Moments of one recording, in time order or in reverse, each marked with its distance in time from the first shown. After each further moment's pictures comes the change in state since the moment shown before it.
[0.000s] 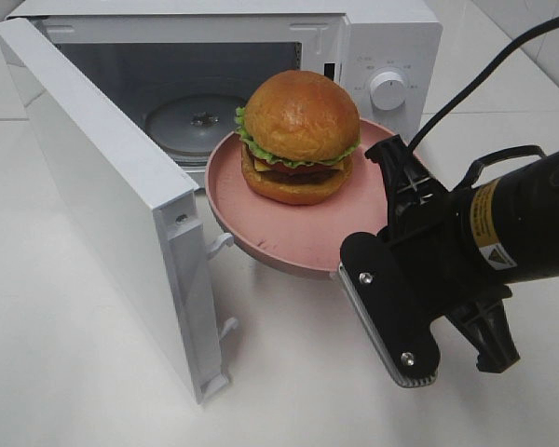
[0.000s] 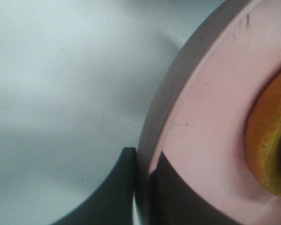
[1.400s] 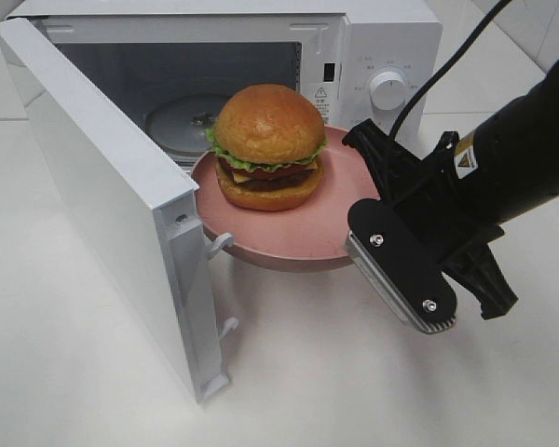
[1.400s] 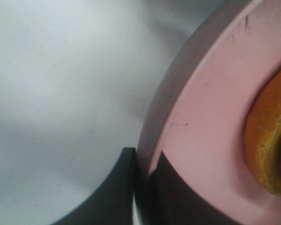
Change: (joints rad) left arm 0.000 0.000 0.000 0.000 0.000 0.000; right arm -0.192 0.120 -0.154 0.575 0.060 -0.840
